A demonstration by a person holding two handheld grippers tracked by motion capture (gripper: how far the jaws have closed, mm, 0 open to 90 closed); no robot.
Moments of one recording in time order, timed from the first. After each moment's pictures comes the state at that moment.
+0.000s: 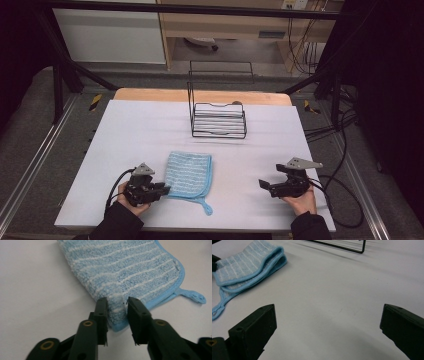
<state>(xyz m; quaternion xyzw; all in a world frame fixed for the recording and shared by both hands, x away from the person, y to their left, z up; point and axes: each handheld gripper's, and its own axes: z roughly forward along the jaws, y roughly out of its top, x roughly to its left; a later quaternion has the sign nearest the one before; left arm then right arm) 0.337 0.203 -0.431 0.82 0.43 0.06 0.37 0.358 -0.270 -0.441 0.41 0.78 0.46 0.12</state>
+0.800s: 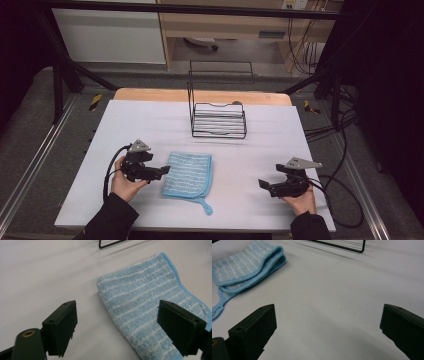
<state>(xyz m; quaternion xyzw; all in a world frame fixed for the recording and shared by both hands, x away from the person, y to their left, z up) 0.394 0.211 -0.401 0.81 0.43 0.12 0.39 0.359 -0.270 -0.442 0.41 0.78 0.46 0.12</state>
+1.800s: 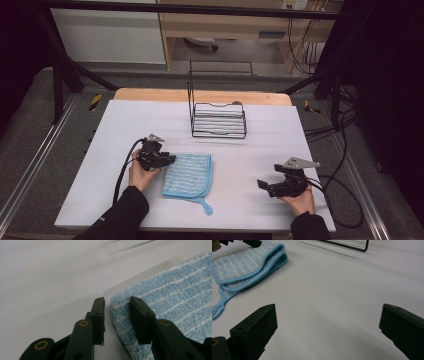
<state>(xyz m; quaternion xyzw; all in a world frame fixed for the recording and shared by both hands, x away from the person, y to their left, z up) 0.440 0.186 -0.442 0.81 0.46 0.09 0.36 0.360 -0.266 -0.442 0.41 0.78 0.46 0.12</state>
